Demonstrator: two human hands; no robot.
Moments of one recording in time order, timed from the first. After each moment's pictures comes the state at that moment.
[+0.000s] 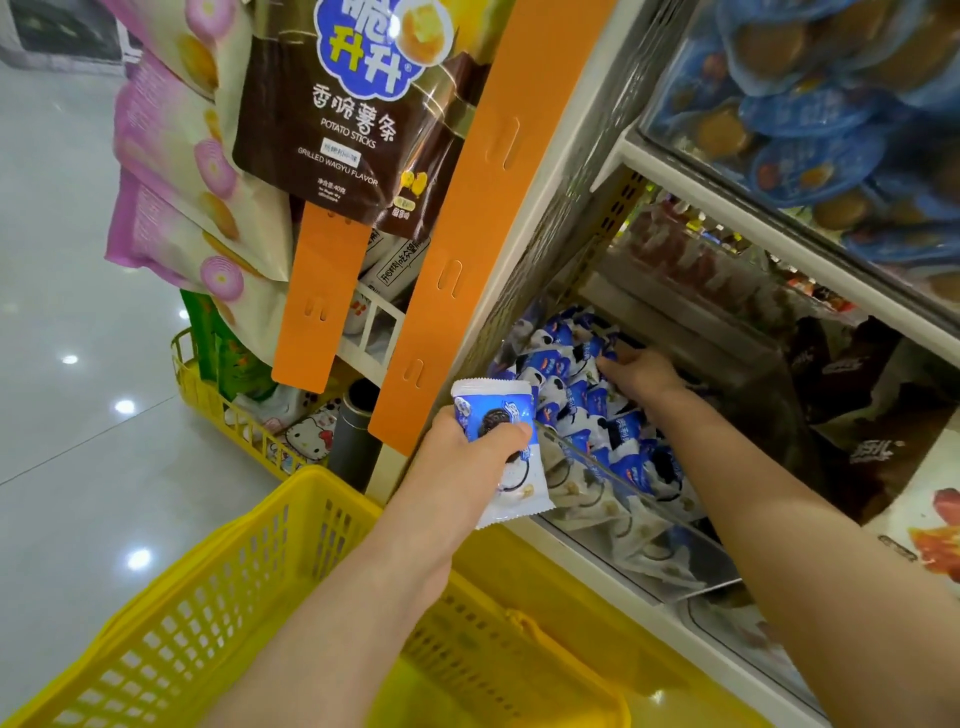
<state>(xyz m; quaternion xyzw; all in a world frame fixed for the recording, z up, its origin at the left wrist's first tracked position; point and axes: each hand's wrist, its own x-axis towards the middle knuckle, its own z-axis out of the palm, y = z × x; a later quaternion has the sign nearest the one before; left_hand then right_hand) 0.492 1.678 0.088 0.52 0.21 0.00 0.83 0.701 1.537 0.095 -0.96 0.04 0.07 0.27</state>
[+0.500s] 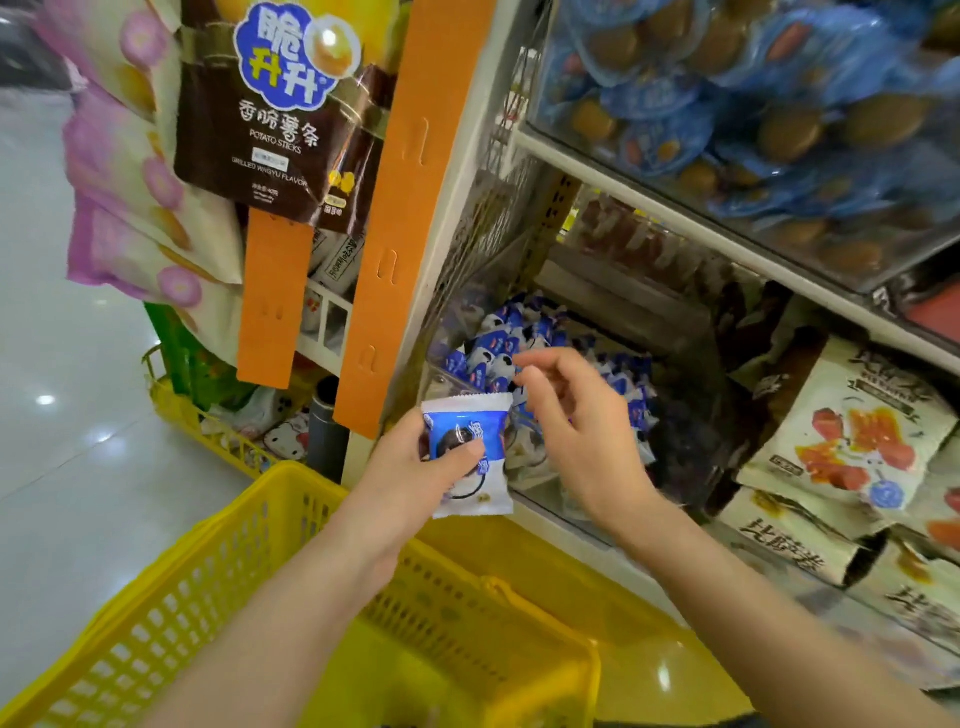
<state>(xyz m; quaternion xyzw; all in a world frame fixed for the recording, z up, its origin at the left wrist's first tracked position) 0.471 1.665 0.067 0.60 0.12 0.02 0.79 0.538 1.535 0.107 -0.87 -0.25 -0.11 0.42</state>
